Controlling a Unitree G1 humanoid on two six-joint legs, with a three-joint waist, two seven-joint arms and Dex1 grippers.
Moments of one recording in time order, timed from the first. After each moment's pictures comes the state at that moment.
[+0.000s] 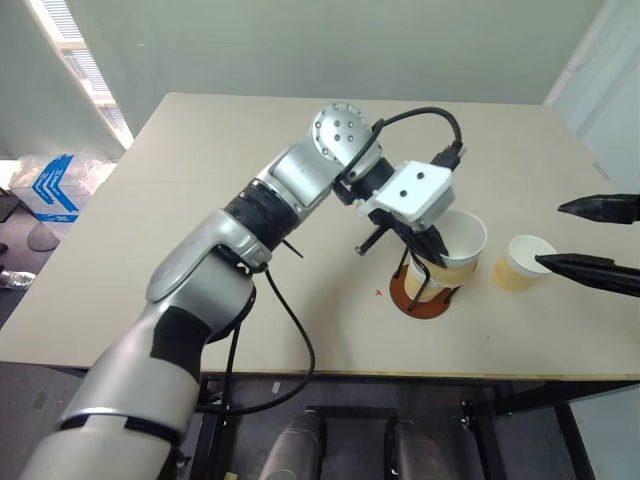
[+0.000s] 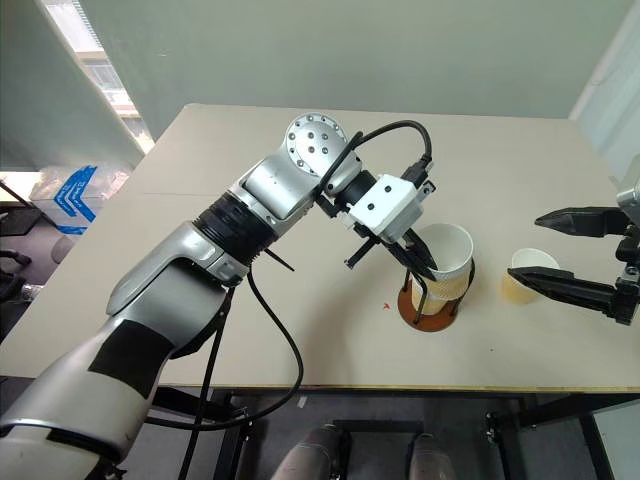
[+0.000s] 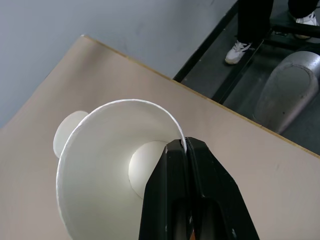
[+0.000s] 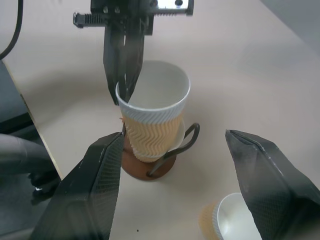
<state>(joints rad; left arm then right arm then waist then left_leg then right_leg) -1.45 0.33 -0.70 0.61 -0.39 -0.18 -1.58 -0.15 -1.37 -0.88 -0.67 1.04 1.19 0.94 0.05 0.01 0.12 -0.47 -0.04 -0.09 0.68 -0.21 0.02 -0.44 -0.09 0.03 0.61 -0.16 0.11</state>
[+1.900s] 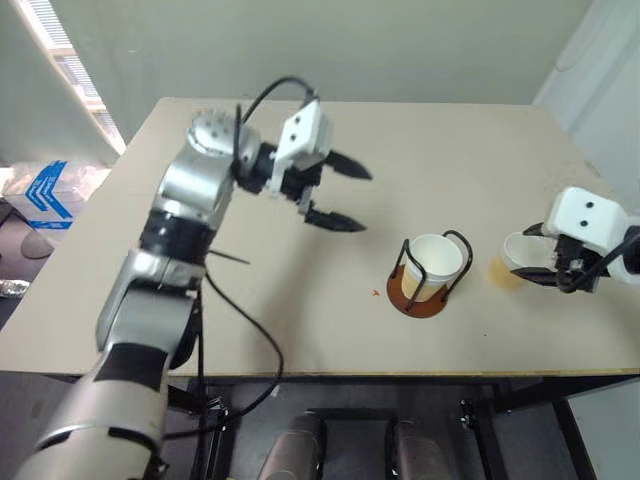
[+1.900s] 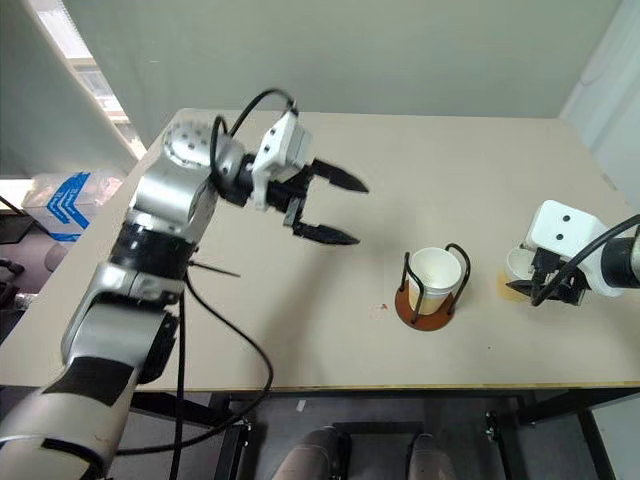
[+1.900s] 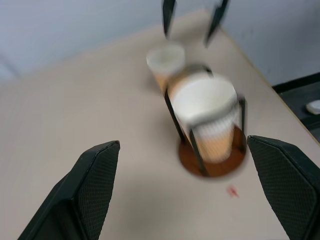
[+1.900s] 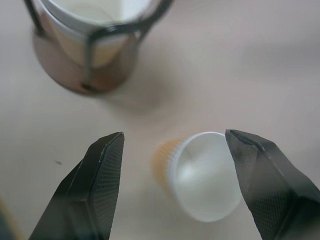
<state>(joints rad) -1.08 0.59 -0.23 0.34 -0.25 0.29 -1.46 -0.36 -1.39 0.00 -0.31 0.35 0.60 1.01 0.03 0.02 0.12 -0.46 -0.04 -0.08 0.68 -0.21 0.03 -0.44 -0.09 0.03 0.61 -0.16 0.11</state>
